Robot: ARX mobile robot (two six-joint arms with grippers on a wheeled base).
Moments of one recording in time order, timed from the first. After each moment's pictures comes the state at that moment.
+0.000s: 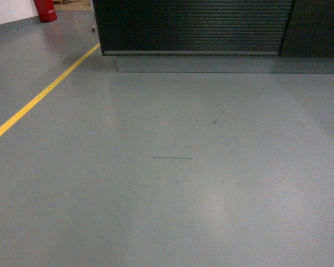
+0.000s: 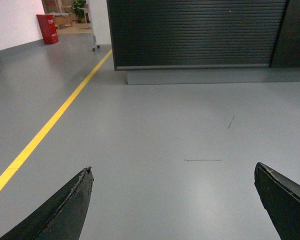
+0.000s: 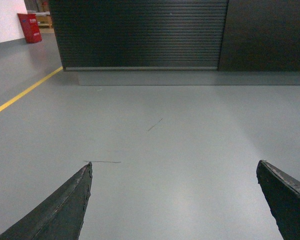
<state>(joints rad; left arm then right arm) 0.00 0.01 0.01 0.00 0.00 0.00 0.00 0.01 0.01 0.00 0.00 0.00</state>
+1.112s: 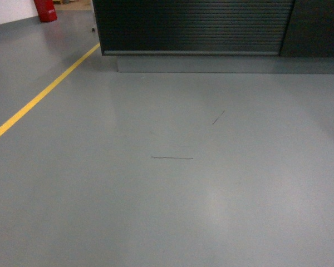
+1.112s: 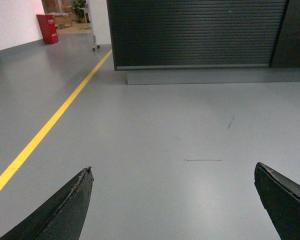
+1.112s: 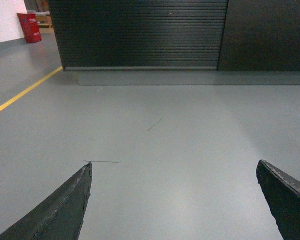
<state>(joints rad) 0.00 0.01 0.01 0.00 0.00 0.00 0.00 0.01 0.01 0.00 0.00 0.00</state>
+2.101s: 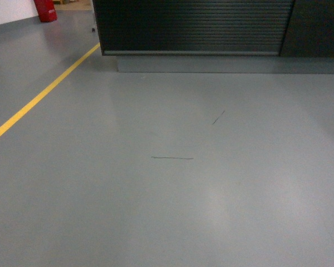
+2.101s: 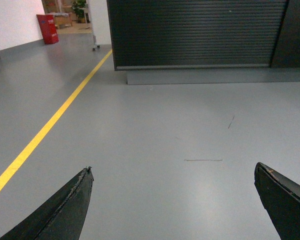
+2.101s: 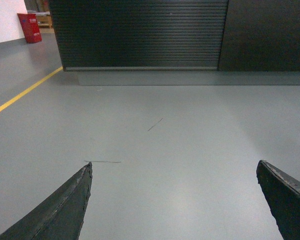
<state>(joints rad) 0.00 0.01 0.01 0.00 0.00 0.00 0.00 0.01 0.01 0.00 0.00 0.00</state>
